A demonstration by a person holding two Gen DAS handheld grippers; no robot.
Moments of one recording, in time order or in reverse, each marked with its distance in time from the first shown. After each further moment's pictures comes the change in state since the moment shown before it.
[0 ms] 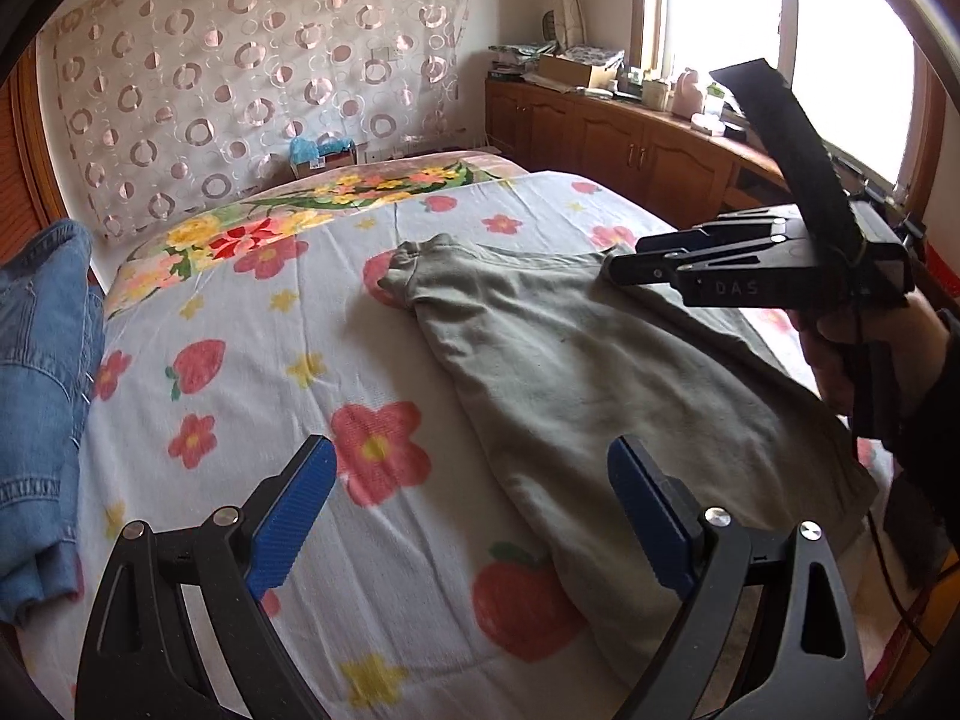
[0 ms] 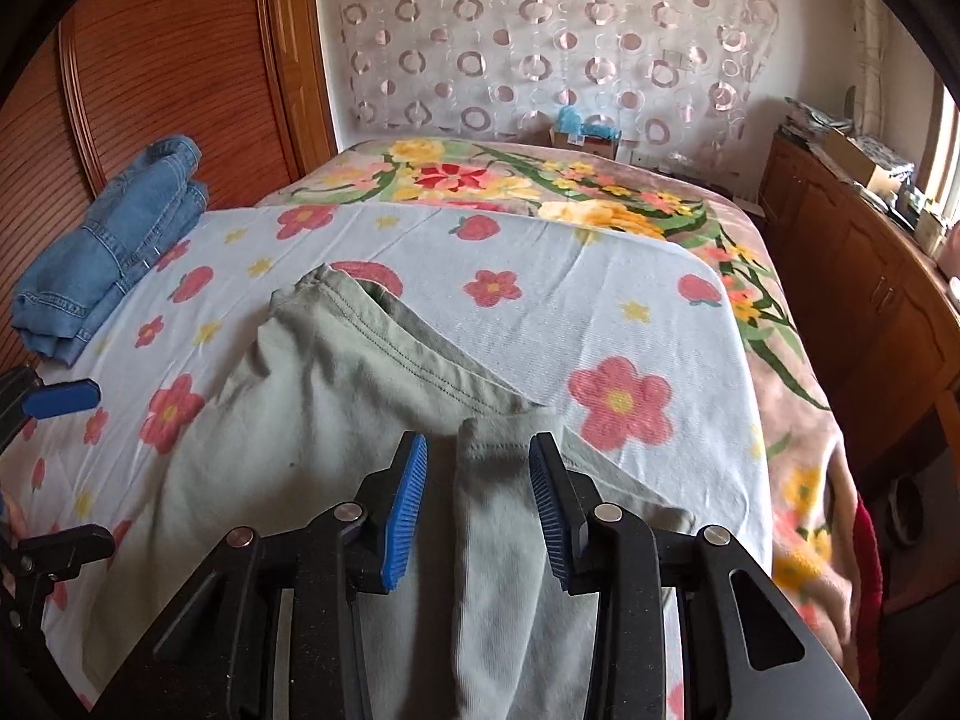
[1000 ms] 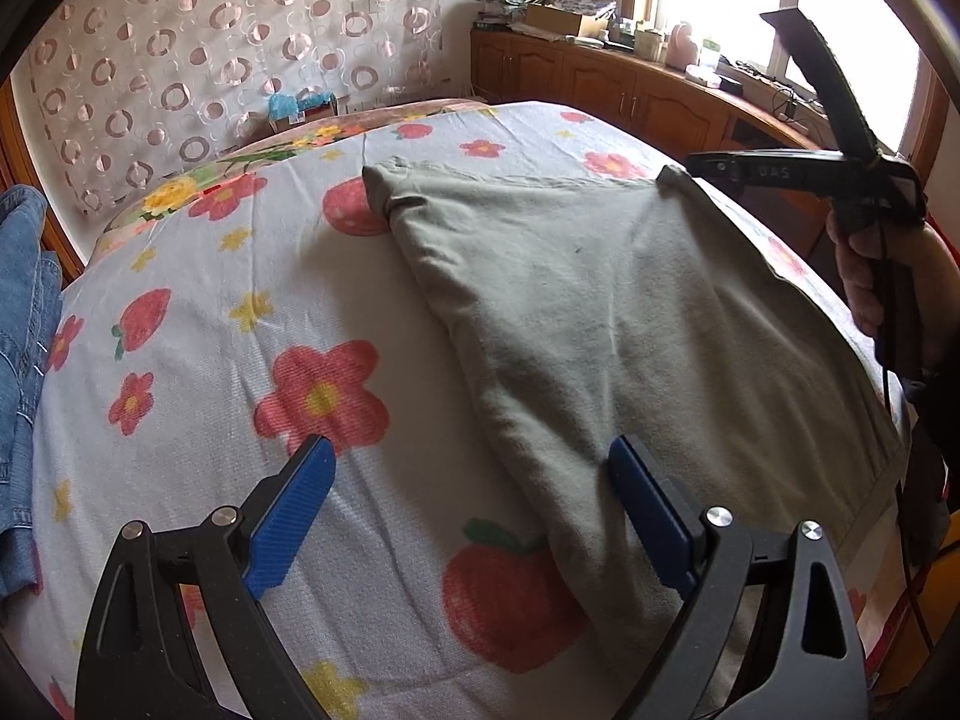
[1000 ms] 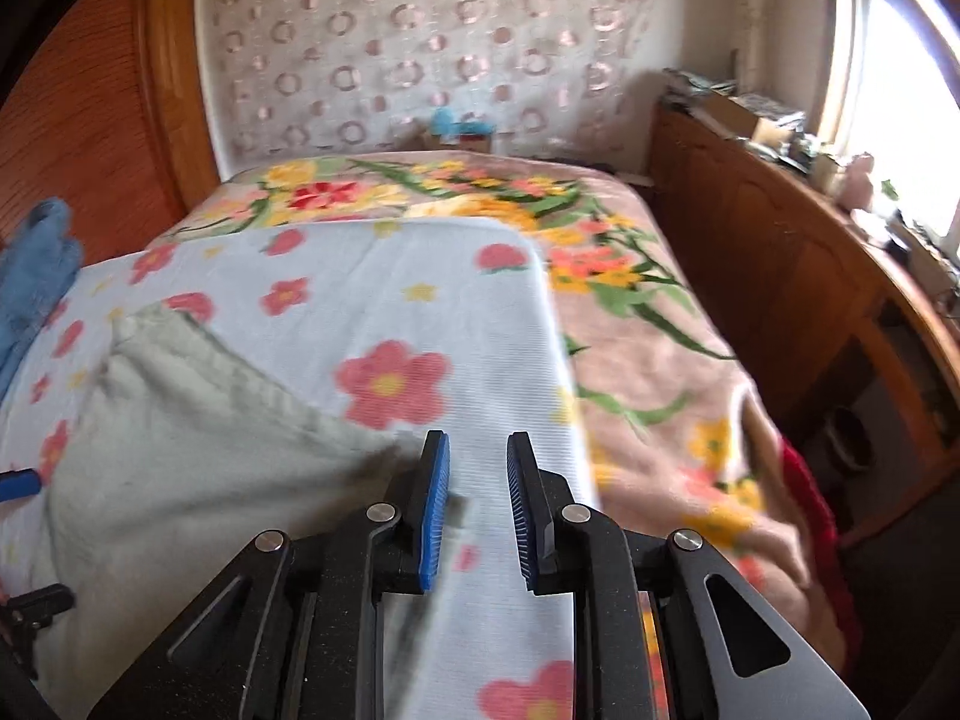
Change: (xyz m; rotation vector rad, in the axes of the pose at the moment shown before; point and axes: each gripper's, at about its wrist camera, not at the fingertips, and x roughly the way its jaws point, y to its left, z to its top) left arm 0.031 -0.006 -0.012 0.006 0.122 -0.034; right arm -0.012 -0.052 -0.008 0.186 -0.028 -0.202
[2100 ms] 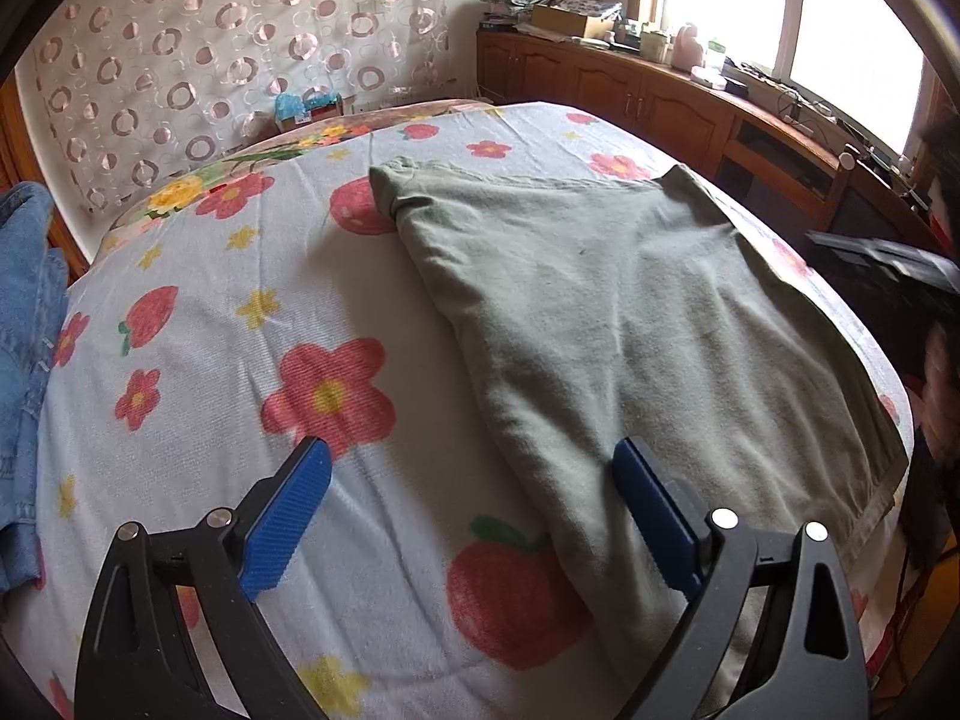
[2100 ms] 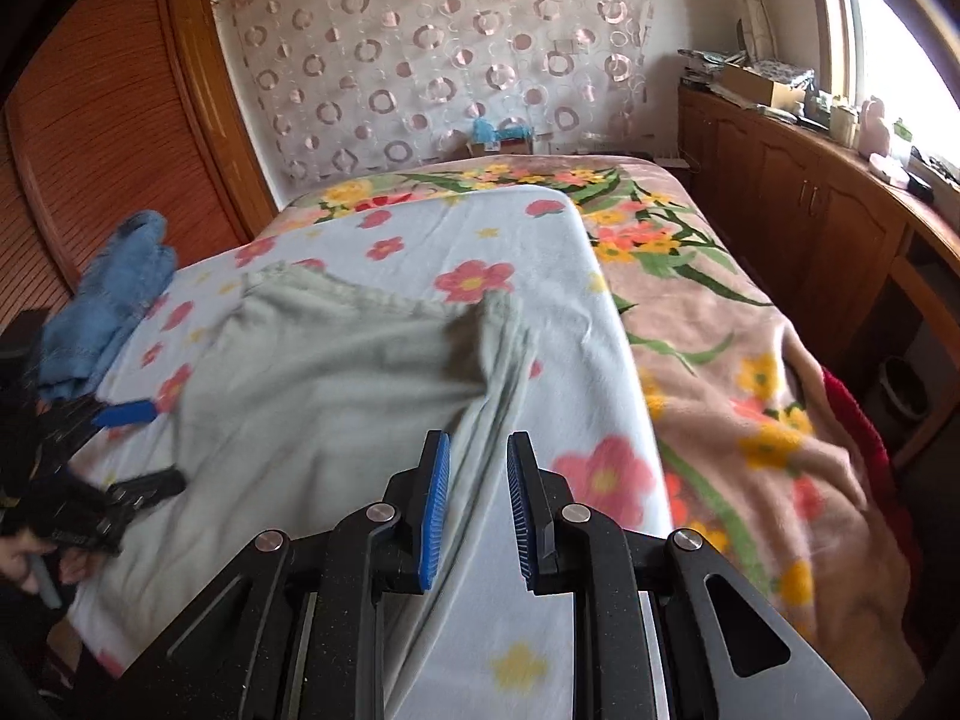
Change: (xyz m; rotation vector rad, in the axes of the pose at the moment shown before) left arm -0.004 0.001 -0.003 -0.010 -0.004 0.014; right arm -0.065 0.023 -0.073 0.055 -0.042 0.184
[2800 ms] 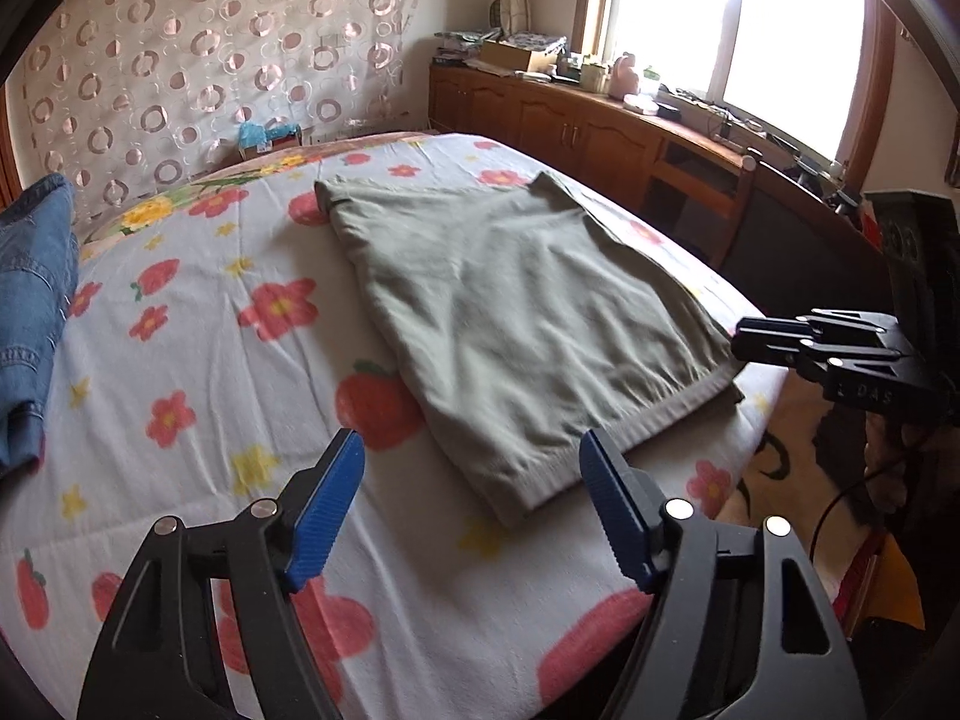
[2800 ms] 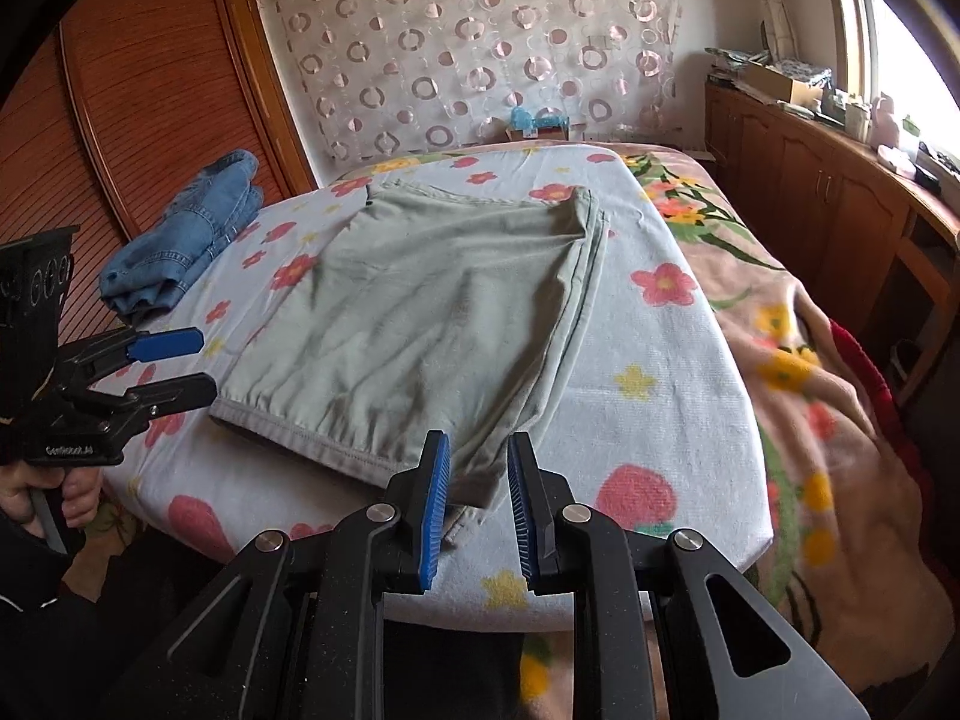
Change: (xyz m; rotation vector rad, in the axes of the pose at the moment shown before) left arm -0.081 -0.037 -0.060 0.025 -0.081 -0.127; right arm -0.064 0.020 -0.067 -0.005 0.034 0.045
